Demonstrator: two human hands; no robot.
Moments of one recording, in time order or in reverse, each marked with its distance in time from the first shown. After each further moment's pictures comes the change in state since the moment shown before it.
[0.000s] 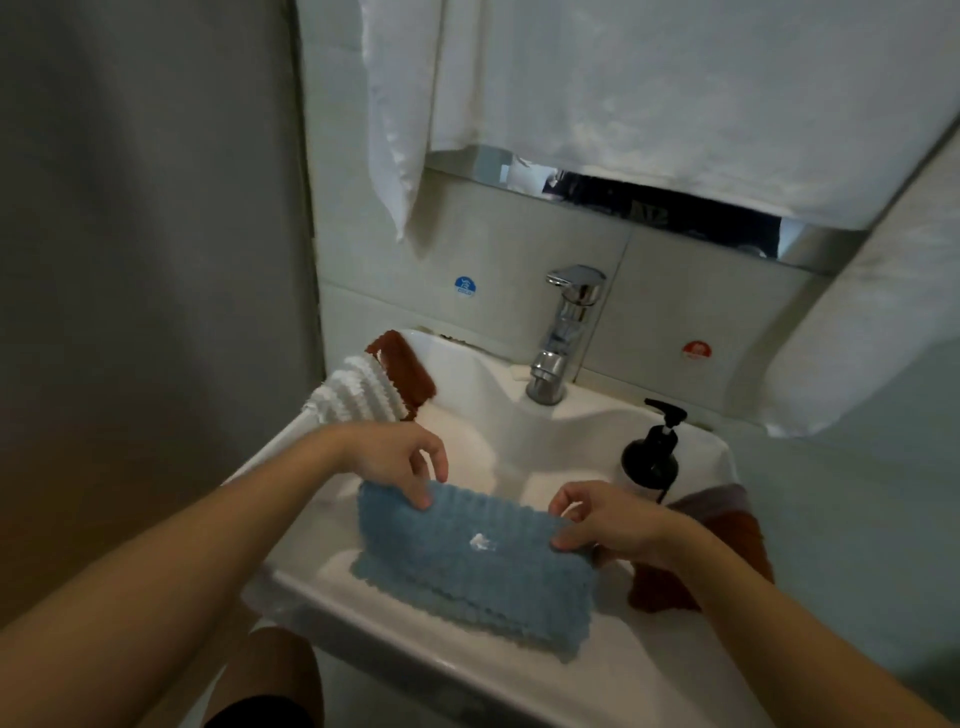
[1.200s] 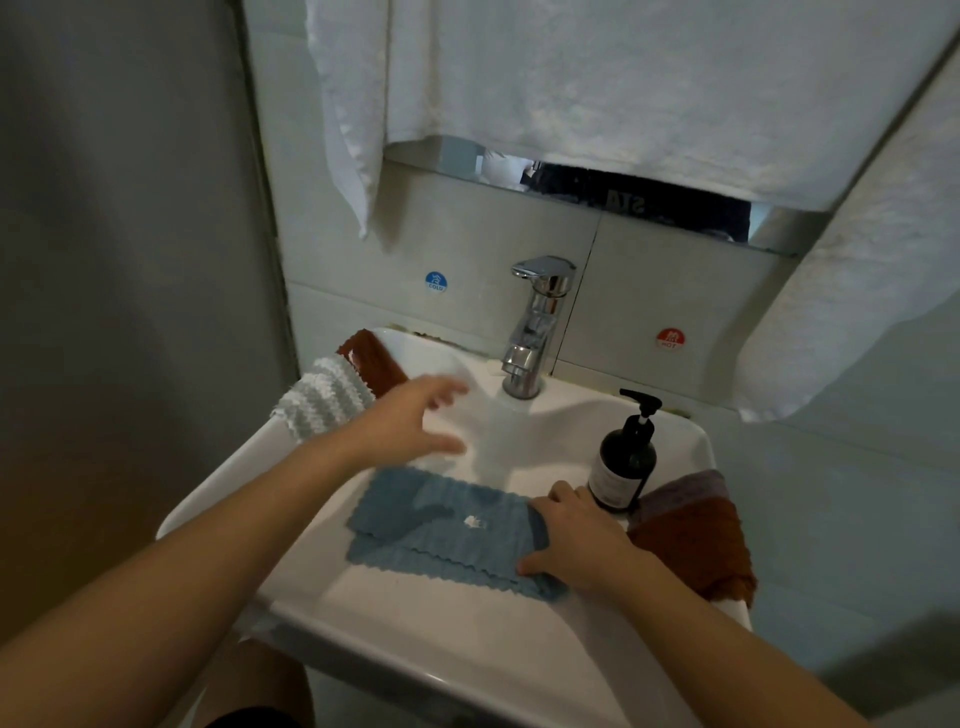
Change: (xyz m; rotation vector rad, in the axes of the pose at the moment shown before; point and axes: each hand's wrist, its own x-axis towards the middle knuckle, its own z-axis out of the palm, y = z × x) left_hand 0.014 0.036 0.007 -0.086 0.507 0.201; right_hand 0.013 0.022 0.032 -0.899 0.331 -0.071
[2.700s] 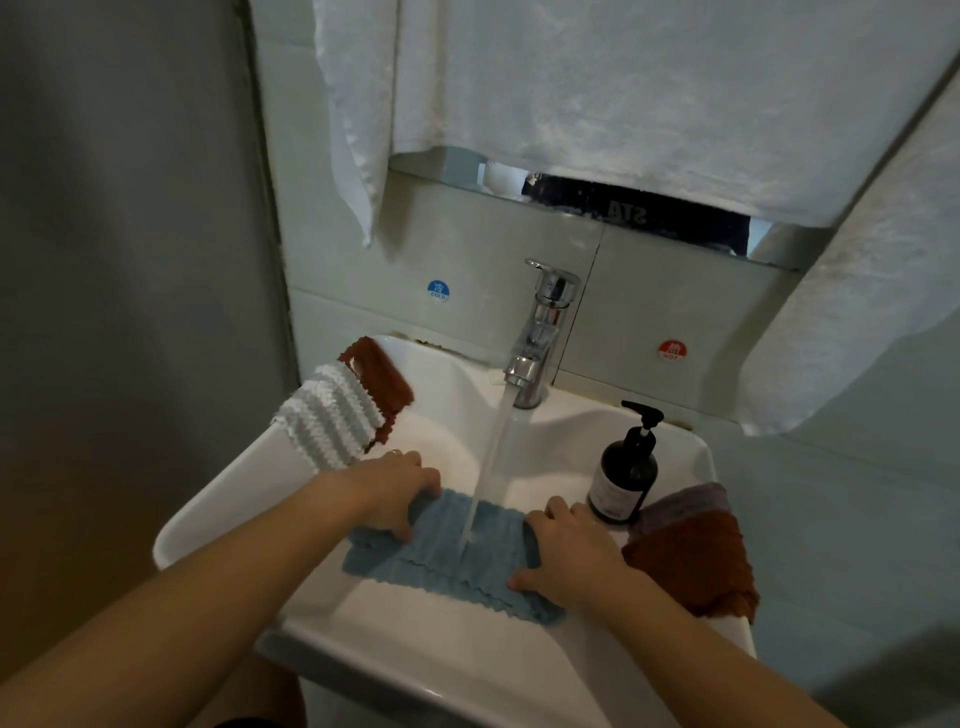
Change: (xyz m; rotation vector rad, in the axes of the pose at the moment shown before) left_hand -0.005 -0.037 0.033 0.613 -0.473 -0.131; right_hand -0.004 -0.012 0.003 -0.073 -0.011 0.026
